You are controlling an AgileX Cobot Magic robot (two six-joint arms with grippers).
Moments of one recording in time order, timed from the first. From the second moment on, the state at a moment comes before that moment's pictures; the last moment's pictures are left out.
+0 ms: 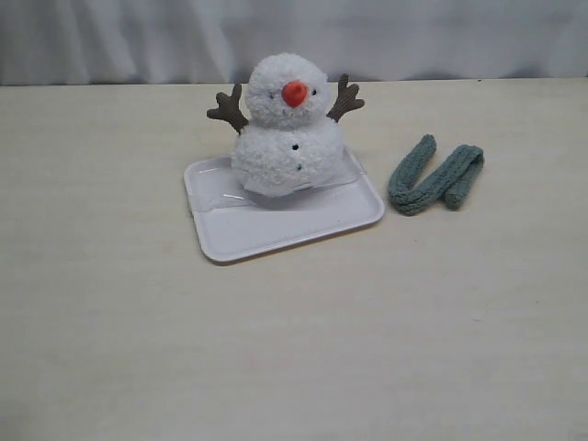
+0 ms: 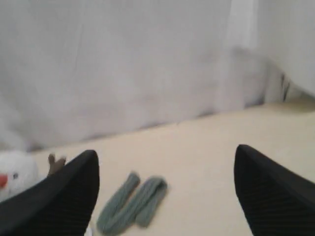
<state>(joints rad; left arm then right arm) 0.08 0.00 0.00 0.01 0.31 0.05 -0.10 0.60 -0.81 -0.06 0.54 0.19</state>
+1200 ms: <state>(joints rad) 0.08 0.00 0.00 0.01 0.32 0.05 0.02 2.07 -1.33 0.58 0.47 -0.17</state>
